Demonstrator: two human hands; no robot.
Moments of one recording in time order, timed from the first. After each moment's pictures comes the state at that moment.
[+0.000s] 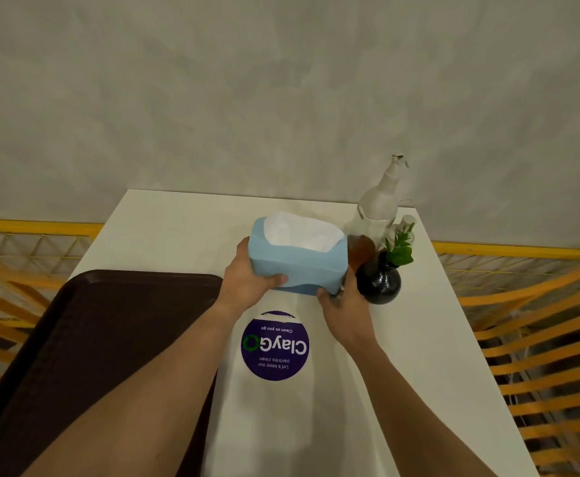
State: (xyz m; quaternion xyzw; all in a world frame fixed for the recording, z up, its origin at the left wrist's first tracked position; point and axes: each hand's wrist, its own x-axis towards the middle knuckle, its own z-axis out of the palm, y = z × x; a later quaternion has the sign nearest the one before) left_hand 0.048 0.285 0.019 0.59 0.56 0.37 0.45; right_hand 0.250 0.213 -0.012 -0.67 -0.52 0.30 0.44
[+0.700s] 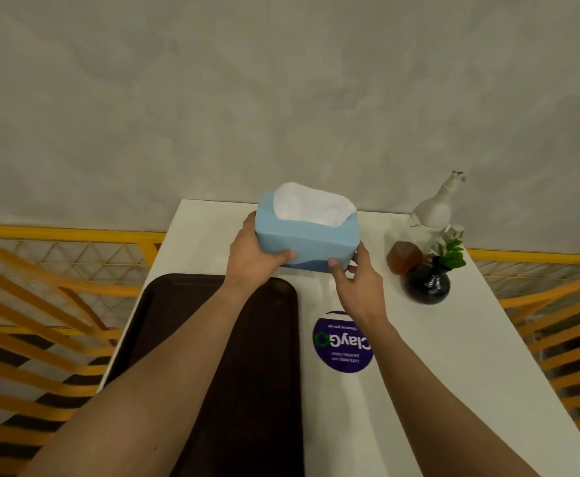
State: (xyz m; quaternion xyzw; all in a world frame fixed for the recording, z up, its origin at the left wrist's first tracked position) left_hand -0.070 0.299 0.082 0.63 0.52 0.44 0.36; right_hand 0.134 0.235 0.044 -0.68 -0.53 0.21 0.47
